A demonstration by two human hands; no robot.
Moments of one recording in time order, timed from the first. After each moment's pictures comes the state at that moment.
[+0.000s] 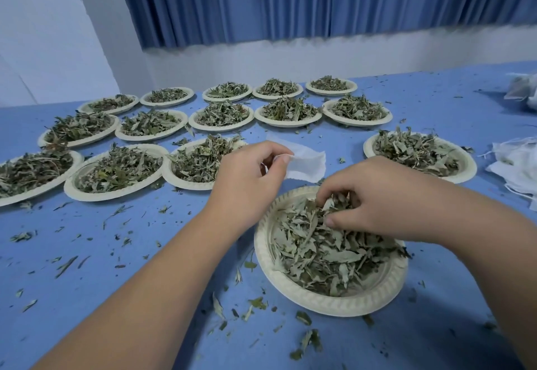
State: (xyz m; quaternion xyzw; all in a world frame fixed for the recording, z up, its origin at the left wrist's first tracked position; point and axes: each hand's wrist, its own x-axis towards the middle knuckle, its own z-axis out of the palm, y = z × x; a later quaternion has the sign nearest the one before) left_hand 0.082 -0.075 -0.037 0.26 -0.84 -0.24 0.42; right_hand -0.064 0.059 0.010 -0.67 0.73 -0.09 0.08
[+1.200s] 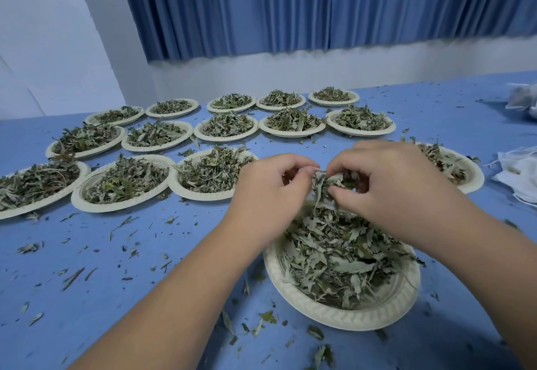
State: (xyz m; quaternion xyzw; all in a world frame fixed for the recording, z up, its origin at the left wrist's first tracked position) left_hand 0.077 -0.052 -0.023 0.27 -0.81 -0.34 0.40; right_hand -0.053 0.055 0.009 -0.65 0.71 -0.26 -0.11
